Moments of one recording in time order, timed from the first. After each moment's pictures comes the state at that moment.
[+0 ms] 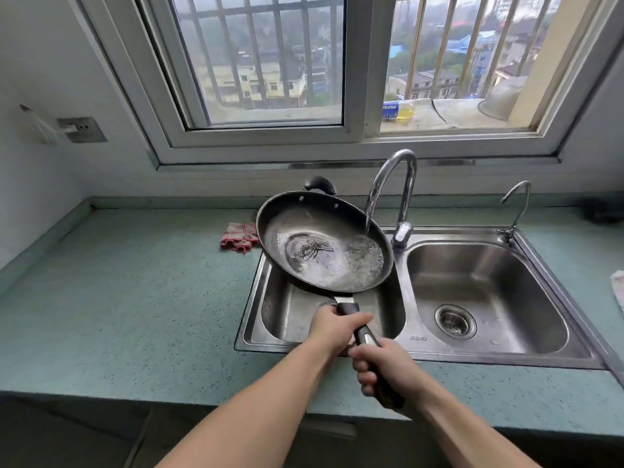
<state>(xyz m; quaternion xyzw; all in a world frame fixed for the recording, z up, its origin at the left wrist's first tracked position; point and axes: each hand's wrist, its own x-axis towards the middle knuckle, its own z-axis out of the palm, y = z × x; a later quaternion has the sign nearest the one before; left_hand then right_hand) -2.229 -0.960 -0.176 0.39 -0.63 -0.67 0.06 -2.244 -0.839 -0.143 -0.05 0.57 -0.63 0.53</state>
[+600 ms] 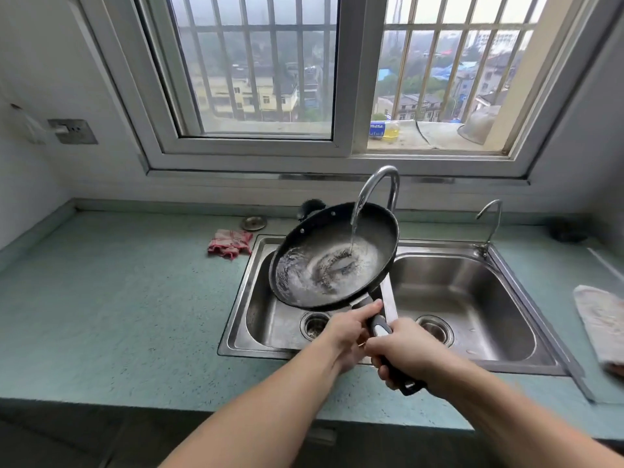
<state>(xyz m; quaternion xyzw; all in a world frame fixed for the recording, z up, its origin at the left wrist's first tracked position) -2.250 -0.924 -0.155 0.33 -0.44 -0.83 -0.04 -2.263 -0.810 -0.081 -0.13 0.78 -0.44 0.42</state>
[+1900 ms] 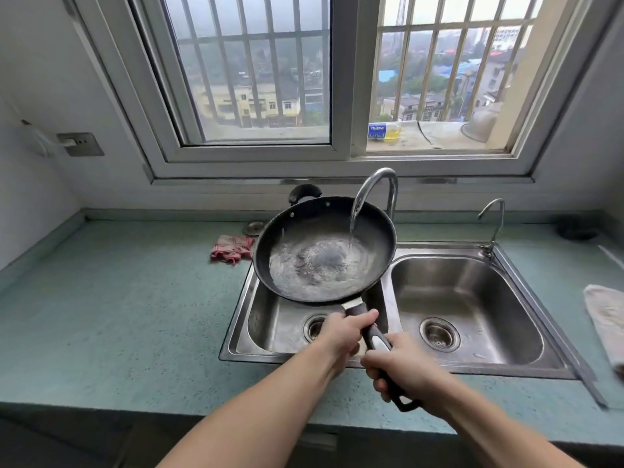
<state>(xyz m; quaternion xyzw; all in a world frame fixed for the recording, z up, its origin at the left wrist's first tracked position) -2.251 -0.918 -0.154 0.36 -0.53 -0.76 0.02 -2.264 -0.795 -0.097 -0.17 0.72 -0.51 0.44</state>
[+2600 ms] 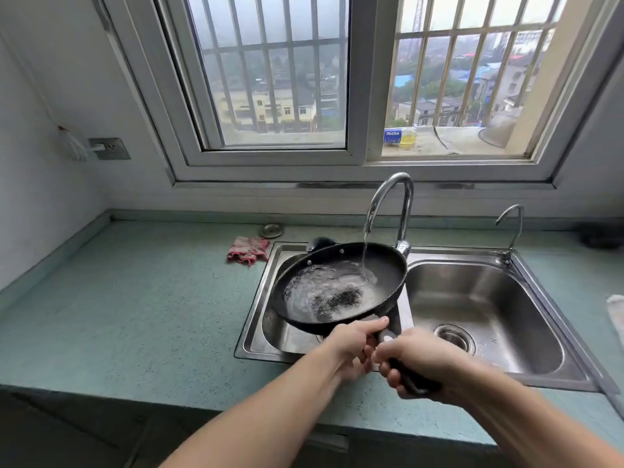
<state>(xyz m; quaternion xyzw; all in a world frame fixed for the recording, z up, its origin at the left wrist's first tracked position) -2.235 -0.924 -0.150 0.35 -0.48 -0.80 -0.06 -2.263 -0.804 -0.068 -0.09 0.68 -0.49 0.54</state>
